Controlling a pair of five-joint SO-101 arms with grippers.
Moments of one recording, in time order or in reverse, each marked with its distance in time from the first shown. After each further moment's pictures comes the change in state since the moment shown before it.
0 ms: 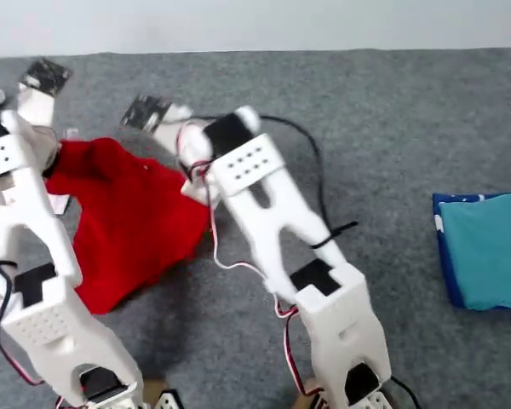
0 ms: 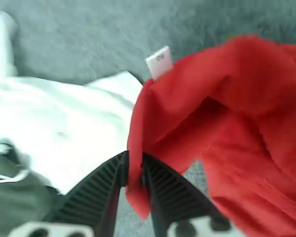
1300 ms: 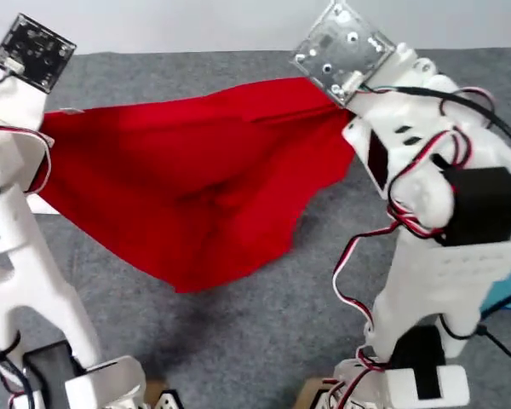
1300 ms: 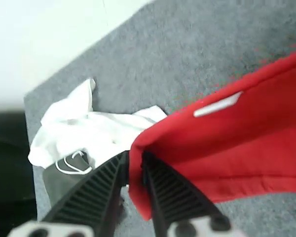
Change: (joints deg) left arm 4.9 -32.1 -0.5 14.0 0.0; right arm 29.5 -38.3 -2.5 0.6 19.4
